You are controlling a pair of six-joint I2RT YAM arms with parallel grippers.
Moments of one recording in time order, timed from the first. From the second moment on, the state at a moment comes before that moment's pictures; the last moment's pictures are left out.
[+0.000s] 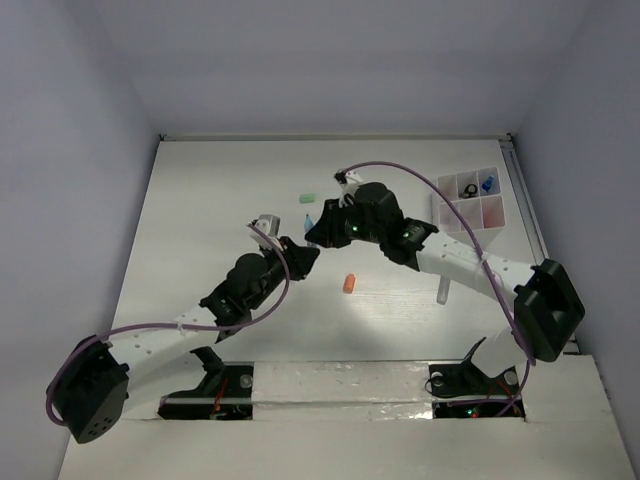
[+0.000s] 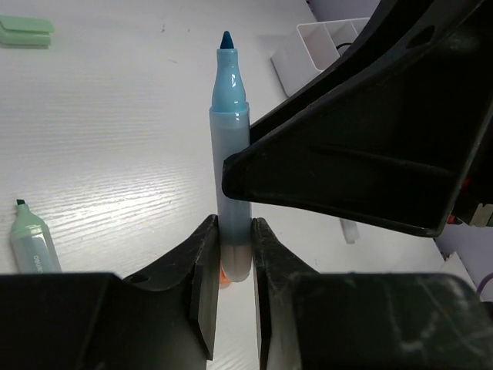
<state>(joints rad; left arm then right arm) -0.79 0.98 0.36 0.49 -0.16 -0.65 0.79 1.51 1.11 0.00 -0.24 0.57</state>
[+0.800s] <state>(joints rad) -0.78 0.45 0.71 -0.19 -0.34 -0.58 0.94 1.55 1.05 0.02 -0.32 0.49</state>
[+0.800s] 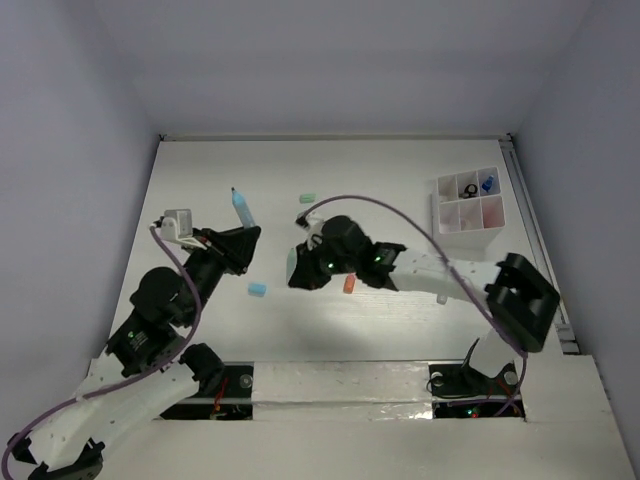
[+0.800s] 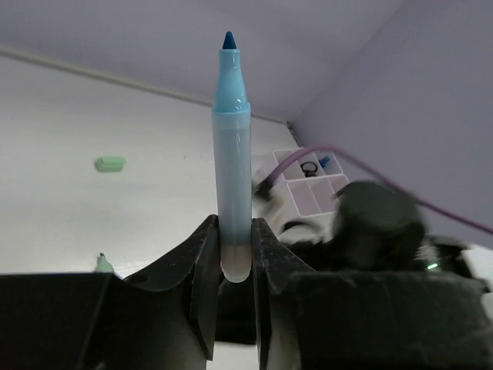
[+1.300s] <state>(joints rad) -0.77 0.45 0.87 -0.43 -0.44 -0.41 1.11 2.08 1.33 0.08 -0.41 0.54</state>
